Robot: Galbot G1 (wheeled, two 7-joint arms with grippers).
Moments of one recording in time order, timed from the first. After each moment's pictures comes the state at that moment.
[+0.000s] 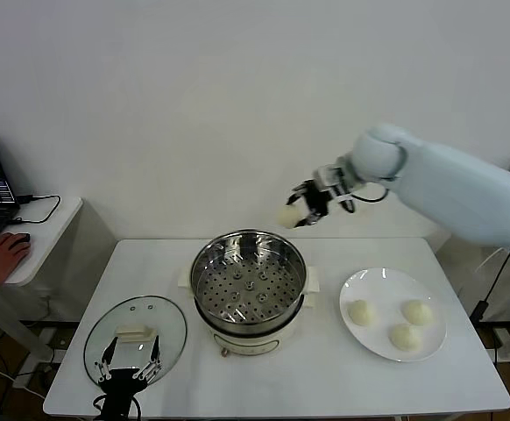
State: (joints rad) left arm 1.77 -1.26 -0.53 -2.05 -0.21 -0.08 -0.23; right arm 0.53 0.99 -1.11 1.28 0.22 -0.01 -0.97
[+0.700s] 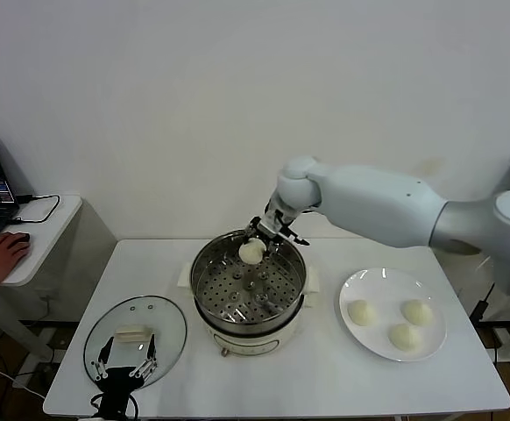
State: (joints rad) left arm 1.76 -1.27 -0.55 -2.03 -0.22 -0.09 -0.23; right arm 0.50 1.22 -1.26 1.17 -0.05 0.27 -0.93
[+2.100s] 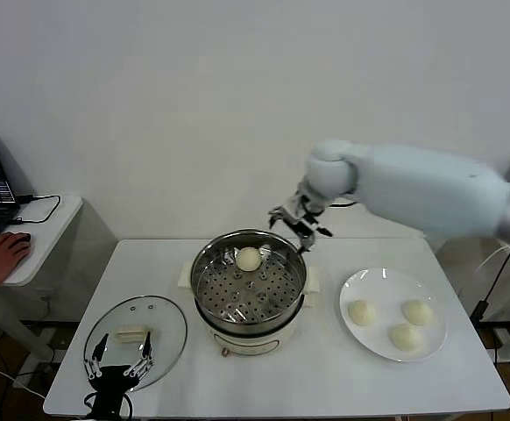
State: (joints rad) left arm 1.79 -1.24 -0.56 -2.08 -0.22 -0.09 -0.23; right arm 0.69 0.92 -1.35 1.48 0.18 -0.12 -1.03
